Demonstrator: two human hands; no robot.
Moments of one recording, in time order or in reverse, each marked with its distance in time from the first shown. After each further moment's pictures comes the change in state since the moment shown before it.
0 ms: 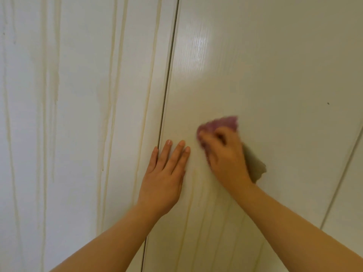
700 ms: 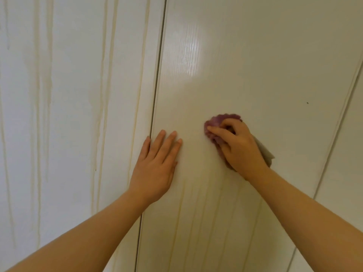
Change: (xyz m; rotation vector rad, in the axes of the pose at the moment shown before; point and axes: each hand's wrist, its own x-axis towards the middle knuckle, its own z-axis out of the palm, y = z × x) left_hand 0.023 -0.006 -0.019 -0.018 0.031 0.059; right_hand 0.016 0.044 -0.038 -0.124 -0.129 -0.198
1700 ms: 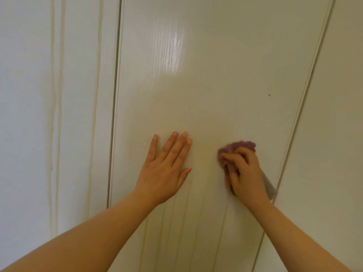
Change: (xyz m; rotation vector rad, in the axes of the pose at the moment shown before) left_hand 0.023 0.075 0.034 0.065 0.047 0.118; right_hand -0.115 0.036 -0.024 0.103 0.063 0.364
